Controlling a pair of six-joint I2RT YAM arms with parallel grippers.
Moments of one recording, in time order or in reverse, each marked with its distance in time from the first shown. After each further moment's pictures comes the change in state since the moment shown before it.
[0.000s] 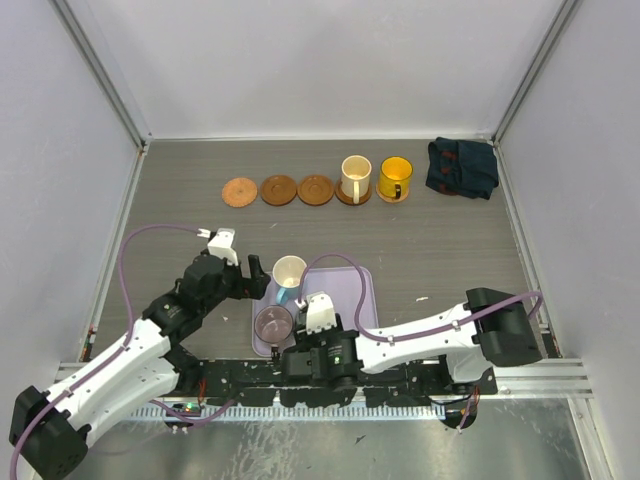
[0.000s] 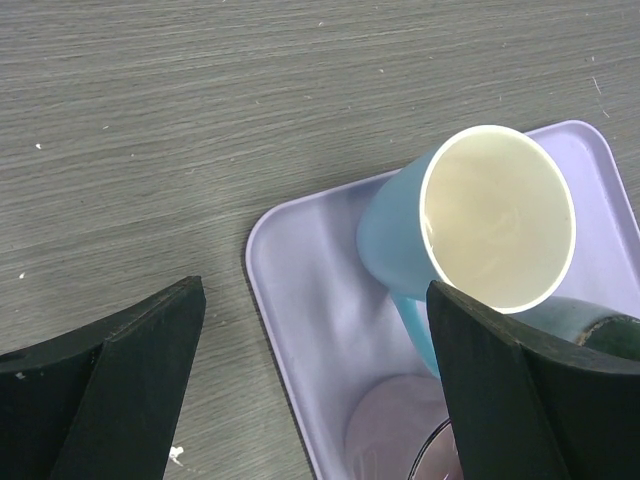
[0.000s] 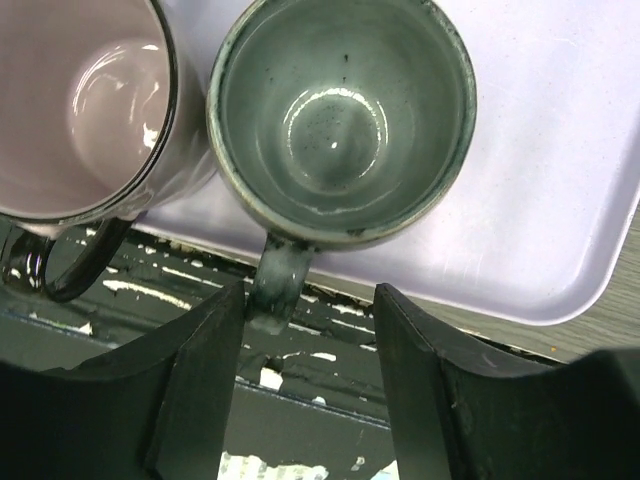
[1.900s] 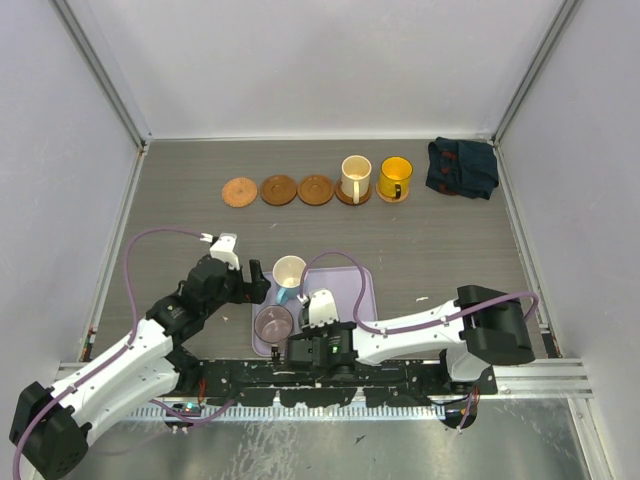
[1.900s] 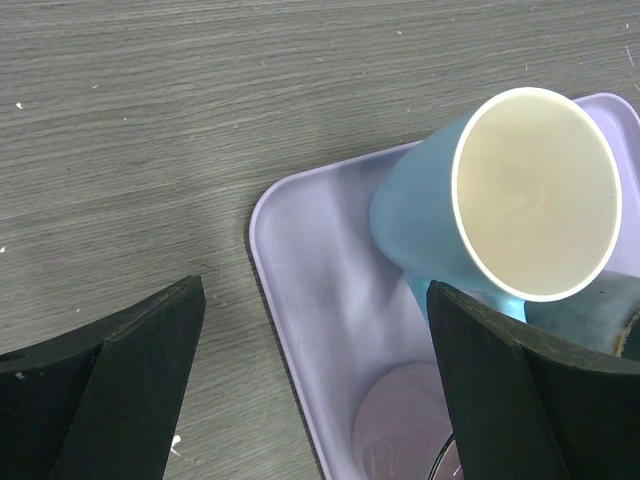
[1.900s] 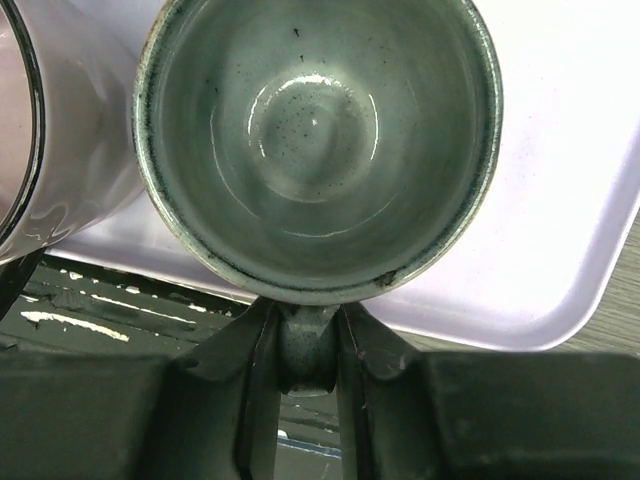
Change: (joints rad) left arm 0.000 0.017 -0.040 0.007 0.010 -0.021; right arm -0.101 0.029 -0.072 0.076 -0.080 -0.089
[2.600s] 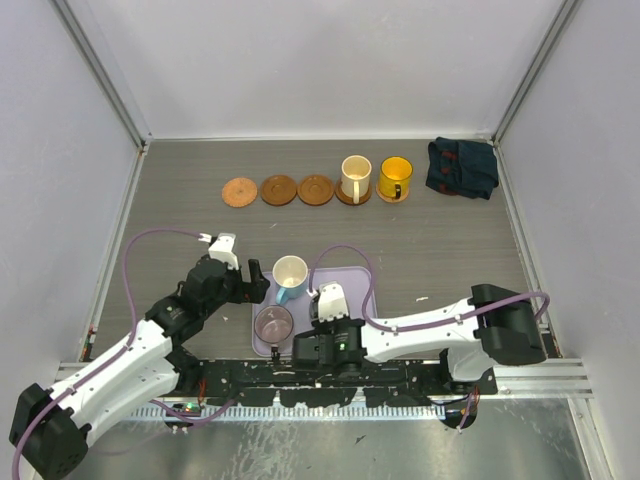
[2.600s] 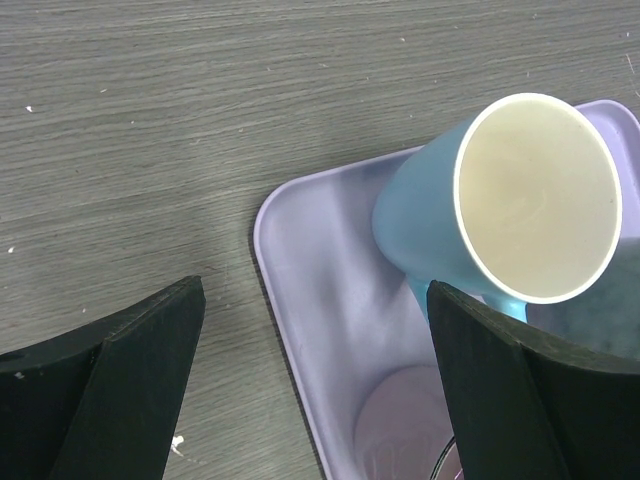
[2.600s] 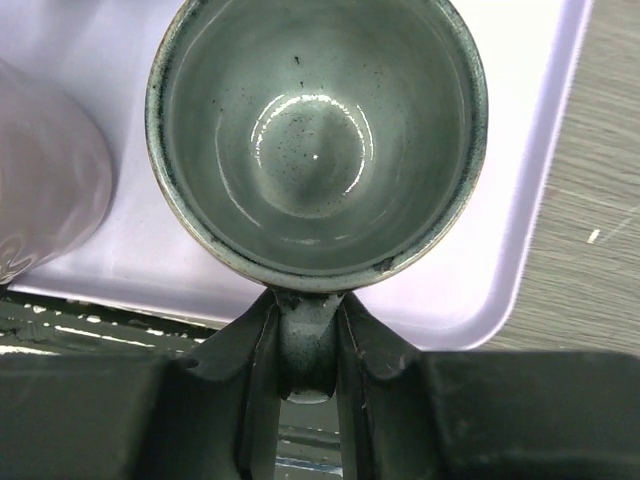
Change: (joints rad) left arm 0.000 -0.012 -0.002 0.000 -0.014 -0.002; right arm 0.000 -0.047 -0.002 -0.085 0.094 0.034
